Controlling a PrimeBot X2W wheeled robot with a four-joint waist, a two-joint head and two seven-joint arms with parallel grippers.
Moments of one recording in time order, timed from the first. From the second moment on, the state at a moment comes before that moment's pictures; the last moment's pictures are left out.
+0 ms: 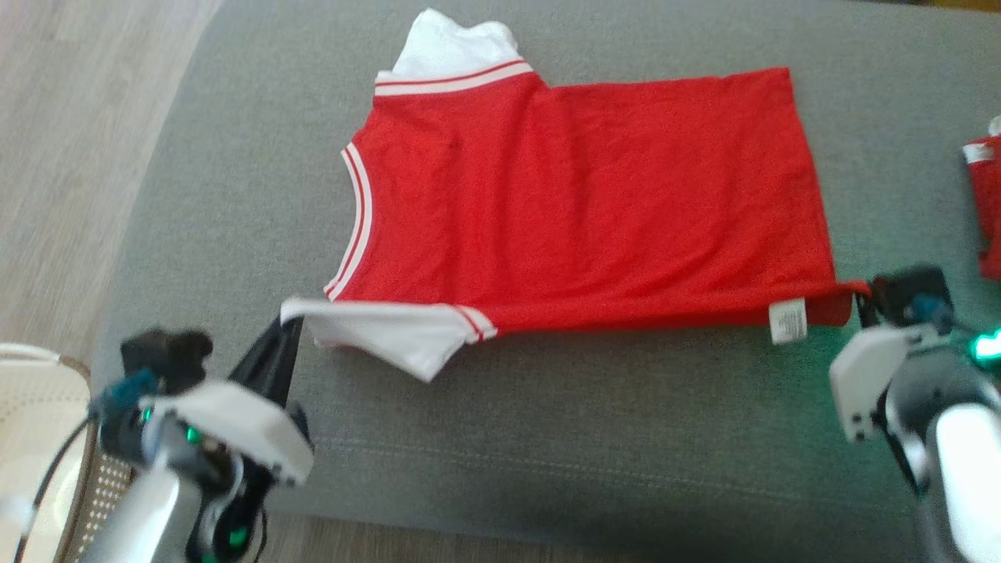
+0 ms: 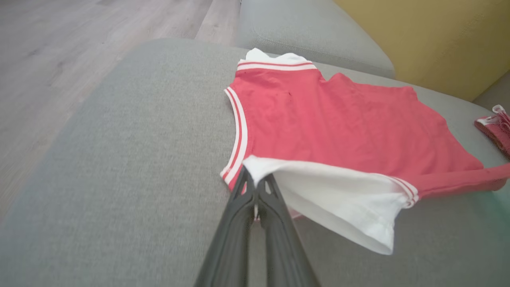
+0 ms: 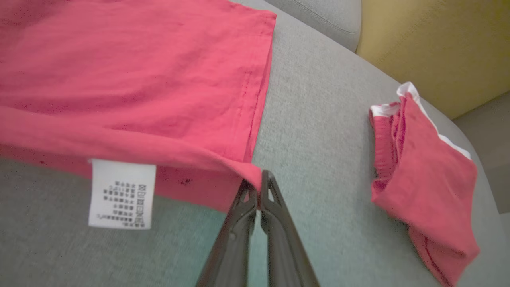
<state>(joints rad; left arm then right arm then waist) -0.07 0.34 -0.34 0.01 -0.57 0.11 0.06 -0.16 -0.18 -0.08 0.12 -0.18 0.13 0.35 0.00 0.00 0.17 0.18</state>
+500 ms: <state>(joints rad) -0.46 0.25 -0.38 0.43 -0.53 -0.04 -0.15 -0.50 -0.19 -0.08 0.38 -0.26 0.13 0.30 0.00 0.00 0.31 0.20</state>
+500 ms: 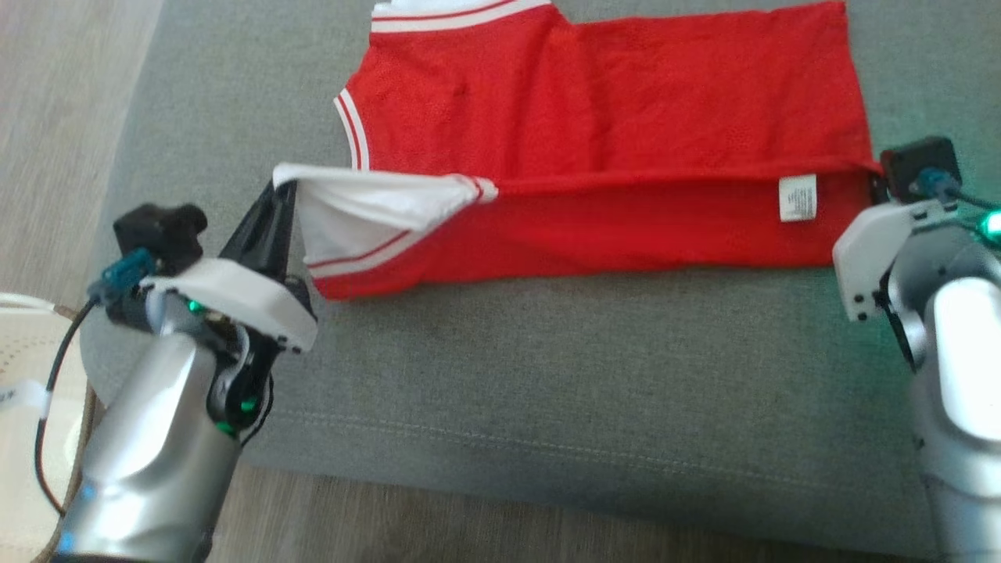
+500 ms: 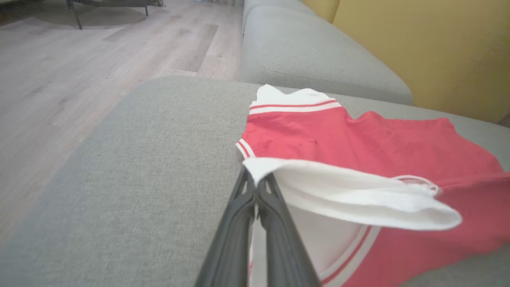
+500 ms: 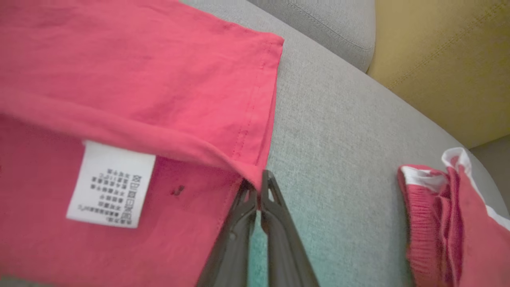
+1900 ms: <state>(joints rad) -0.37 0.09 -0.36 0.73 -0.51 -0.12 -0.25 -0.31 -0.05 -0.22 0.34 -0.11 0.13 0.11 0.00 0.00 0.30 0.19</state>
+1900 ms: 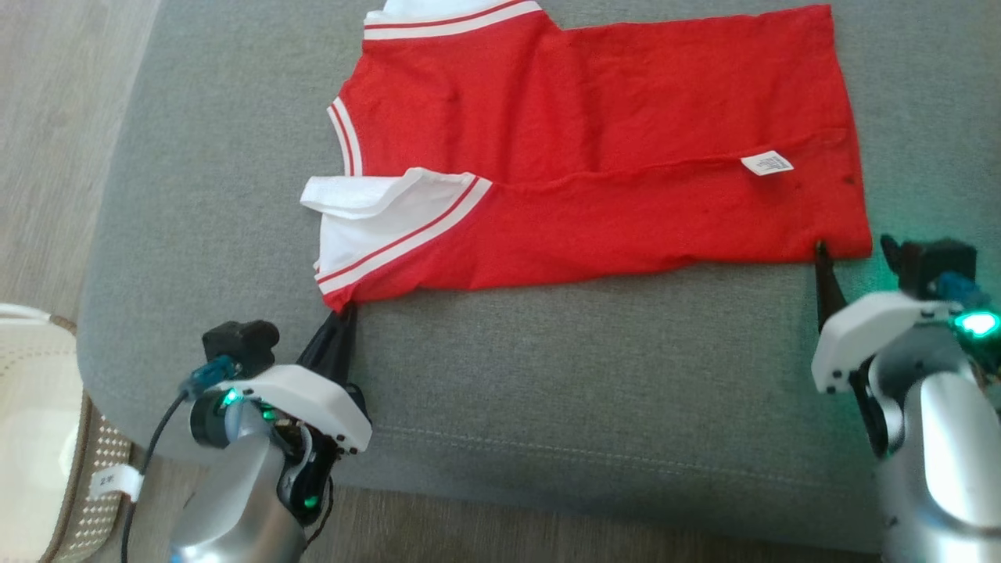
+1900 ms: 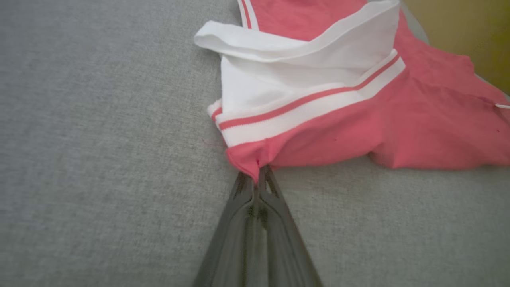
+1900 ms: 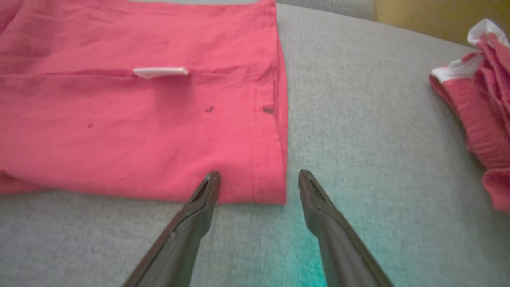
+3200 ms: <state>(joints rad) -0.15 0.18 -0.35 0.55 -0.48 -0.13 -0.25 -0.05 -0.04 -0.31 0.22 0.03 0.13 0.14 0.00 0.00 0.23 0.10</state>
